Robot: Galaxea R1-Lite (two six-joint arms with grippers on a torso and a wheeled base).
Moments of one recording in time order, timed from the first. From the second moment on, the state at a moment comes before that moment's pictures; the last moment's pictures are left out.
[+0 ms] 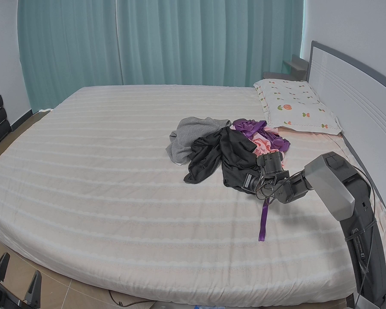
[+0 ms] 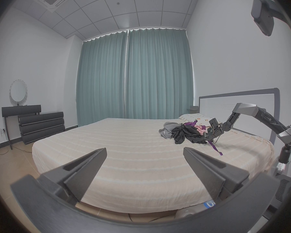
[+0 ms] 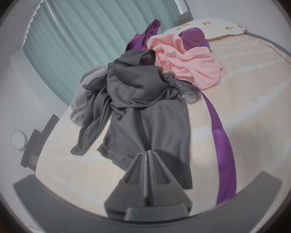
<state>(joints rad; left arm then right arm) 0.00 0.02 -0.02 0.00 -0.03 0.00 0.30 2.70 -1.70 -0.37 -0.03 0.57</state>
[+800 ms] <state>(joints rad) 0.00 0.02 -0.02 0.00 -0.03 0.00 0.31 2.09 -0.83 -0.92 0.21 0.74</state>
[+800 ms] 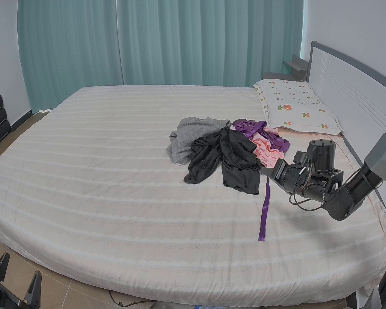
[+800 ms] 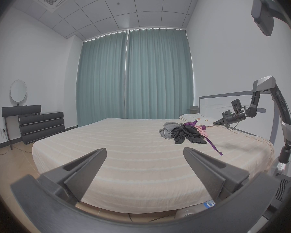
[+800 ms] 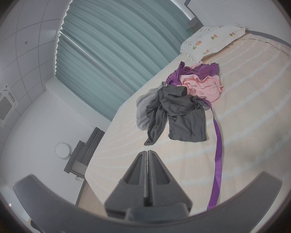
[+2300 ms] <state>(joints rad) 0.00 0.02 -0.02 0.00 -0.03 -0.01 0.27 2.75 -1.74 -0.42 0.01 0.58</state>
